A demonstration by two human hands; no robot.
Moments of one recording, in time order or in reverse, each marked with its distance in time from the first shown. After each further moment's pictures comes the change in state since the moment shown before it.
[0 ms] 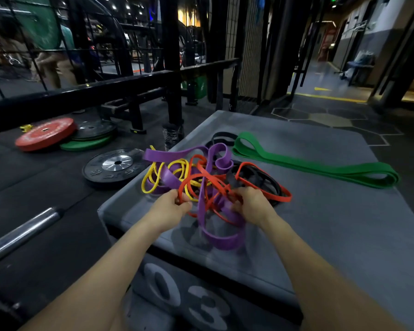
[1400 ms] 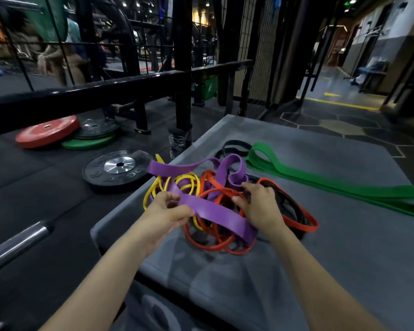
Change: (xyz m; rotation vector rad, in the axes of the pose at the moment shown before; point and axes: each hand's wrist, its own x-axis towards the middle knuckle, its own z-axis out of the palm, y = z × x) left_hand 0.031 0.009 -0.024 -0.645 -0.008 -0.090; right_hand 0.072 0.000 0.016 -0.004 0.211 0.055
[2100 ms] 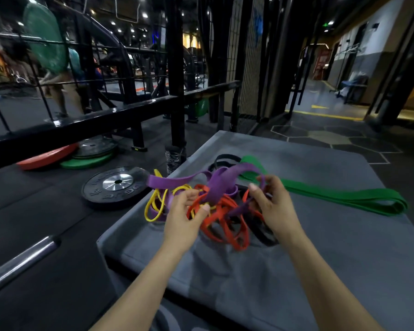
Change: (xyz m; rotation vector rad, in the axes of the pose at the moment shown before) left_hand -0.011 -0.010 0.043 0.372 0.126 0.545; right_hand -0.050 -0.016 -0.073 0.818 0.209 -0.022
